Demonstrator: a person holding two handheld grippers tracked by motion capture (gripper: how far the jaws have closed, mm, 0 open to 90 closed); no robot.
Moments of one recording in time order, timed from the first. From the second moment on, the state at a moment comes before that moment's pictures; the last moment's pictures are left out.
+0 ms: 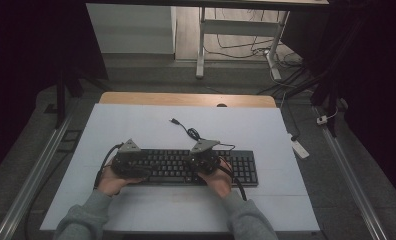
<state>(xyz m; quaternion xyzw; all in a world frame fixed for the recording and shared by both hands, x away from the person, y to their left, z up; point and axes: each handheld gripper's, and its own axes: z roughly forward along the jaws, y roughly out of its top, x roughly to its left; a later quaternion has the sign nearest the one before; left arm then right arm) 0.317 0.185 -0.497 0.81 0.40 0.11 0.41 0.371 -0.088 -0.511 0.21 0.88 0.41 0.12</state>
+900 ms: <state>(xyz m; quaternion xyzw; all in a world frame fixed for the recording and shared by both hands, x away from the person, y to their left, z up) 0.316 0.182 -0.497 0.81 0.40 0.11 0.40 0.375 -0.084 -0.513 0.21 0.88 0.41 0.12</state>
